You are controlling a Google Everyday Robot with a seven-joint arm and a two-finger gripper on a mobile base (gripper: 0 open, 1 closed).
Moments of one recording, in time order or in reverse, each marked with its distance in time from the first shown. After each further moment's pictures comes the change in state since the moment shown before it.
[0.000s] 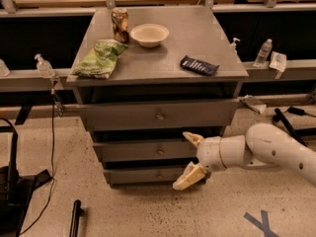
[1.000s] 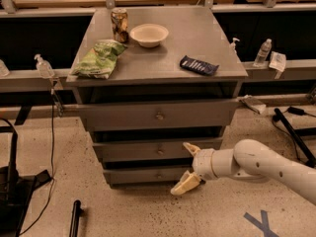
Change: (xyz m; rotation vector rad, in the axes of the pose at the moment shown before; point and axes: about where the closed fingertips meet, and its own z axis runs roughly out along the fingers) arm 0.073 -0.016 0.049 0.061 0.044 0.035
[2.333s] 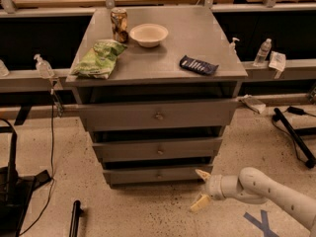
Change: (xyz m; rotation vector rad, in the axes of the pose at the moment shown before) arm 0.212 -0.022 0.075 -0.070 -0.001 0.133
